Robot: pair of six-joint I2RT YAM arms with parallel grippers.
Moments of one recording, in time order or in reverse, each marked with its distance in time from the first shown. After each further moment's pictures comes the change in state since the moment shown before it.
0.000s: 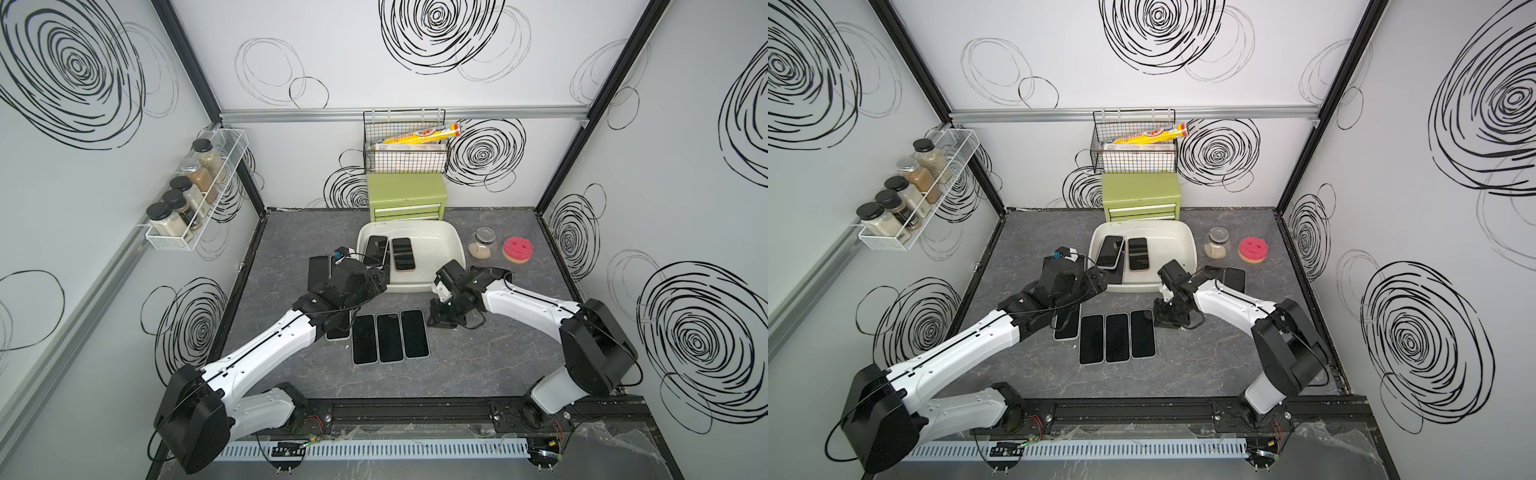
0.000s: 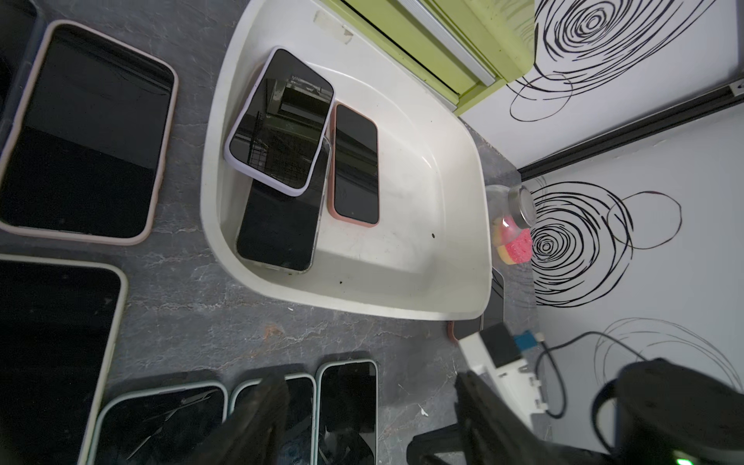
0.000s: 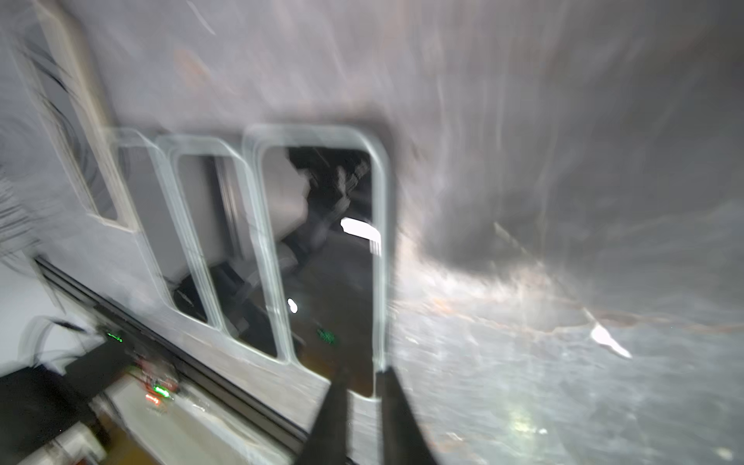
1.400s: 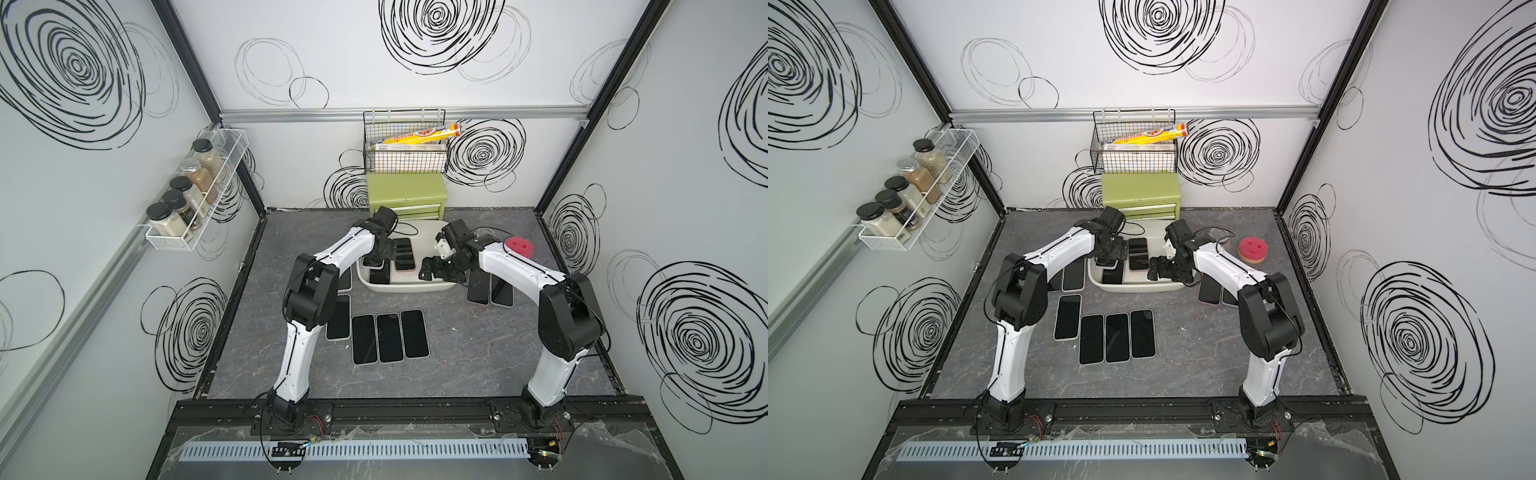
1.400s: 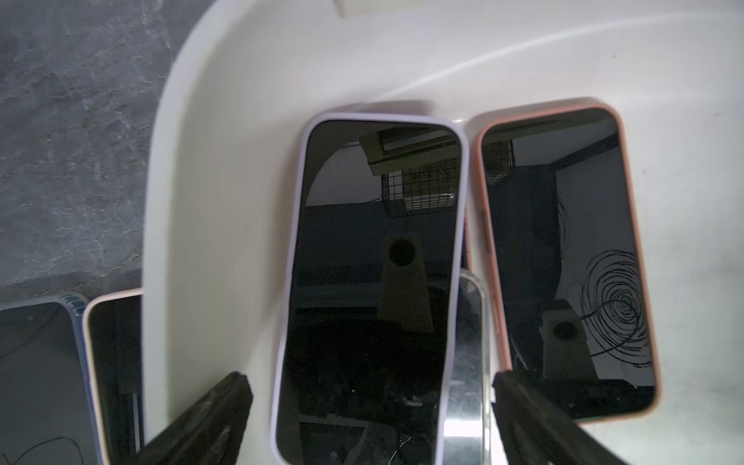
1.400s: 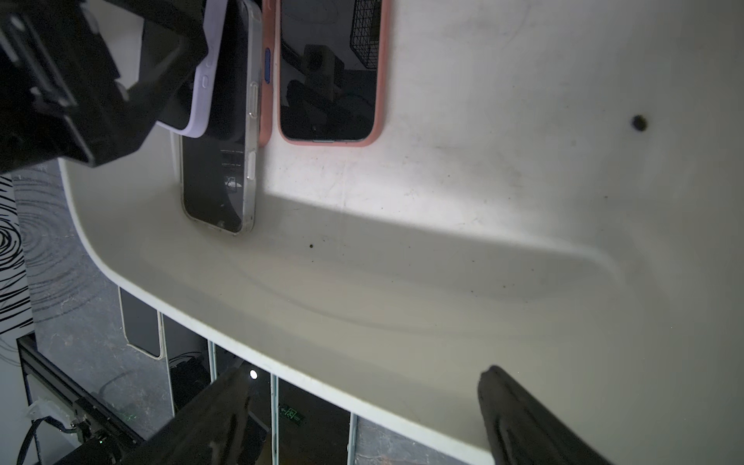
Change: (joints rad) left arm 0.161 1.048 1.007 -0.500 -0.124 0.581; right arm -0.179 0.240 0.291 -0.033 0.039 -0.219
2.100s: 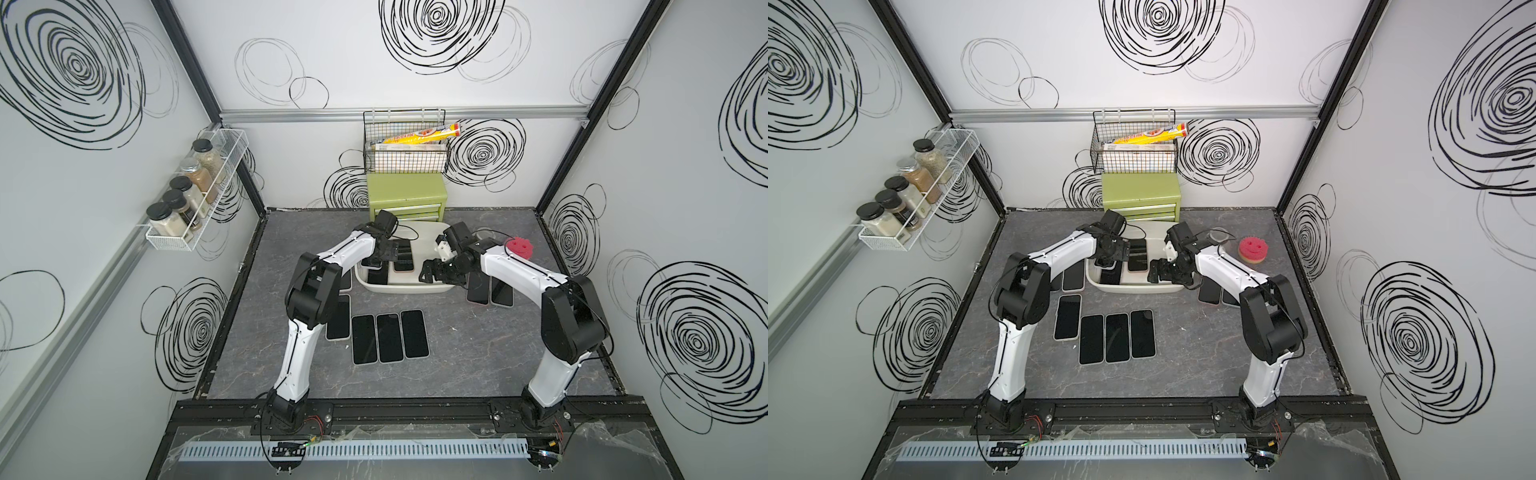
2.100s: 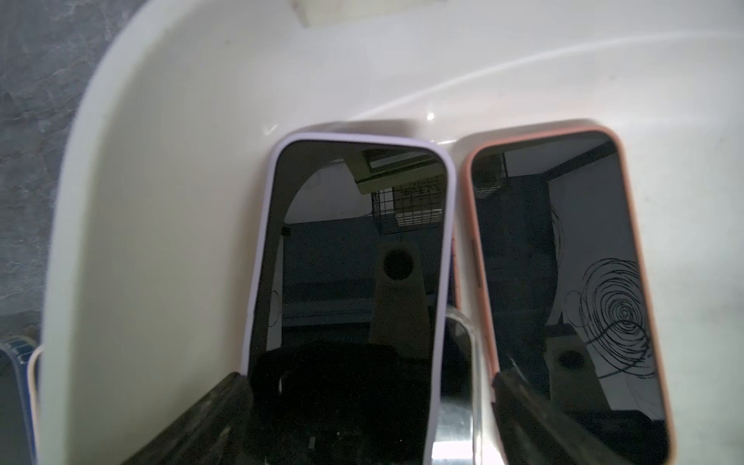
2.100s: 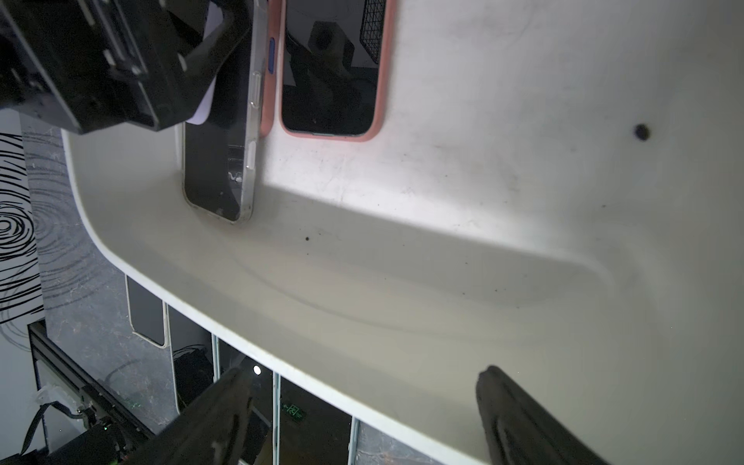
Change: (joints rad) left arm 0.004 0.019 -0.059 0.107 -0.026 -0.005; right arm 0.000 -0.031 -0.061 0.033 -0.023 -0.008
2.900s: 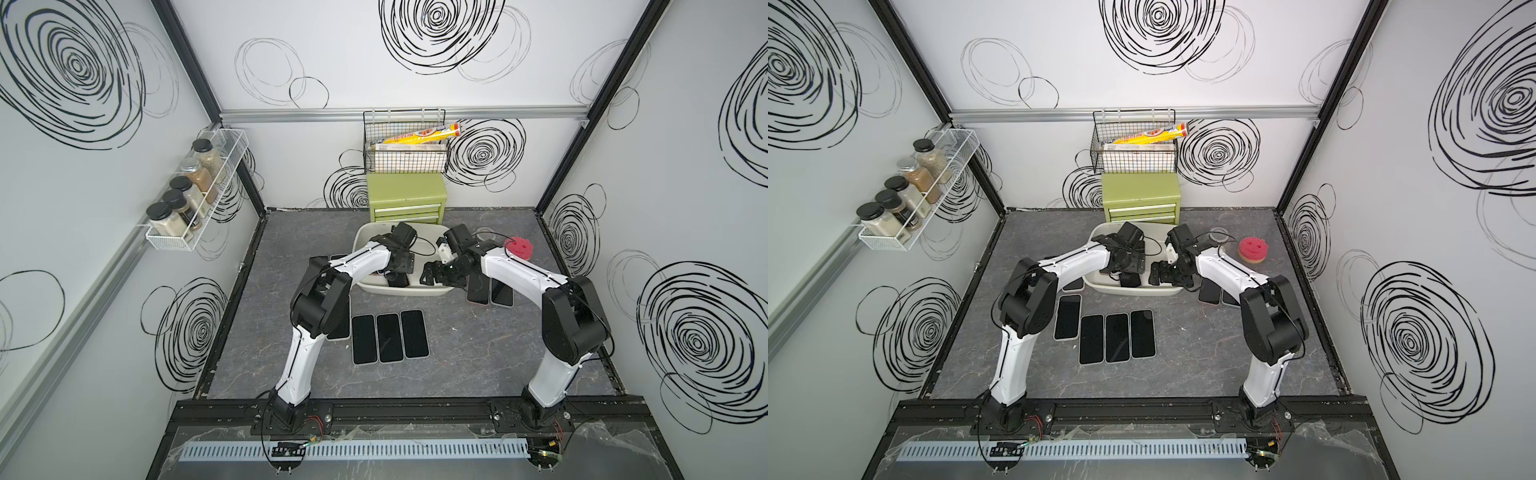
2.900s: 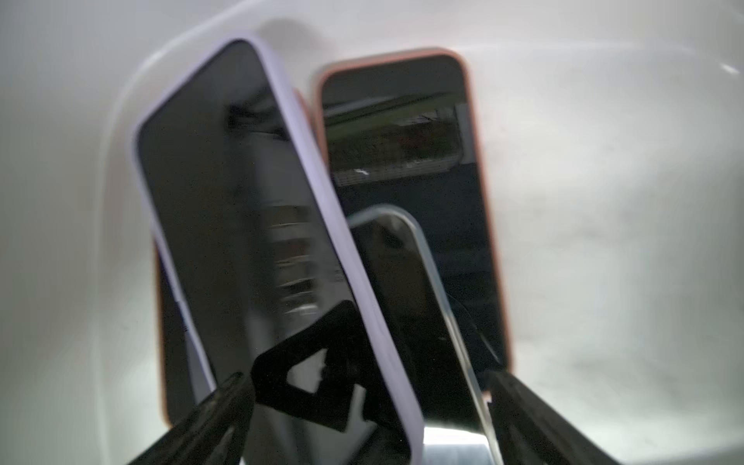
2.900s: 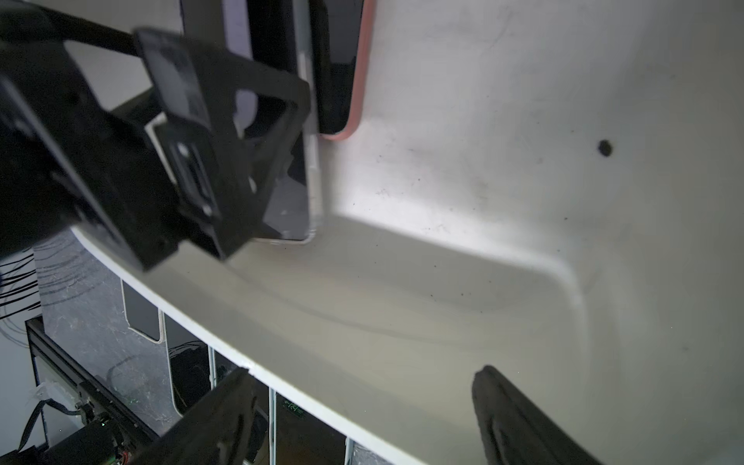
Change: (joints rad) left arm -0.179 -0.062 -0.080 0.036 0.068 -0.087; right arm 0.000 -0.002 -0.014 0.008 -0.002 0.000
